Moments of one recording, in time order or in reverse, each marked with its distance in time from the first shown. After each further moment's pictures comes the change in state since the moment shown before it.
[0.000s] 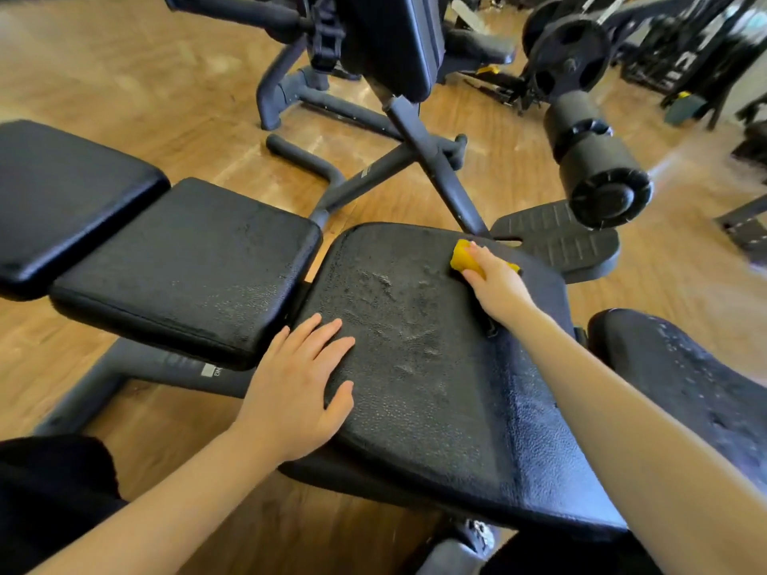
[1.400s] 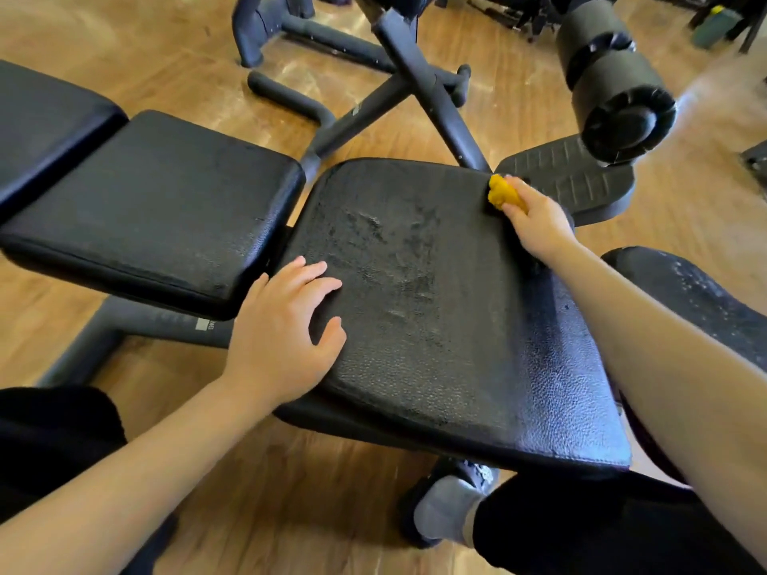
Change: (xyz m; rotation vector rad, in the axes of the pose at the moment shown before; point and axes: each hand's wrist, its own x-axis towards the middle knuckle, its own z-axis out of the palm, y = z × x) left_hand 0.006 0.009 0.005 -0.113 0.103 -0.122; right_hand 0.008 0.052 -0.023 0.051 0.097 0.047
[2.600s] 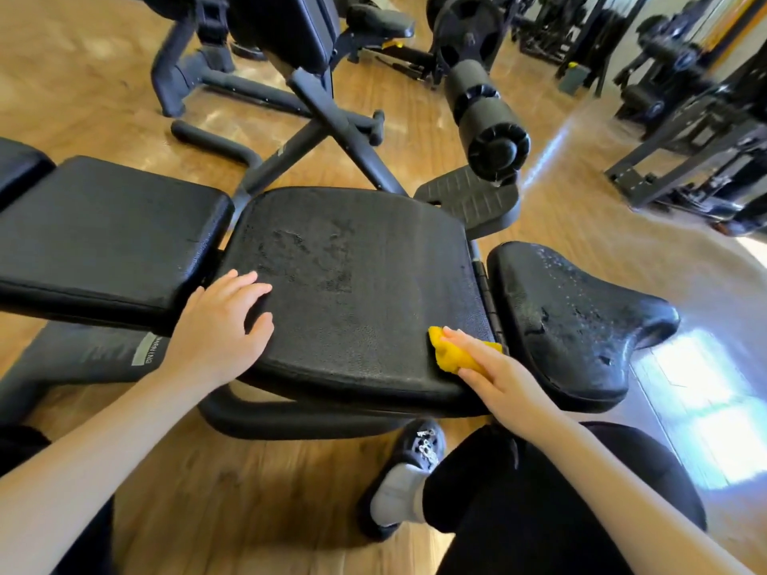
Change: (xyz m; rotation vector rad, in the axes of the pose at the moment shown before) left_hand -0.001 0.009 -0.011 0.033 -0.108 -0.001; right_hand -0.258 0.002 -0.038 0.081 -0.217 -0.135
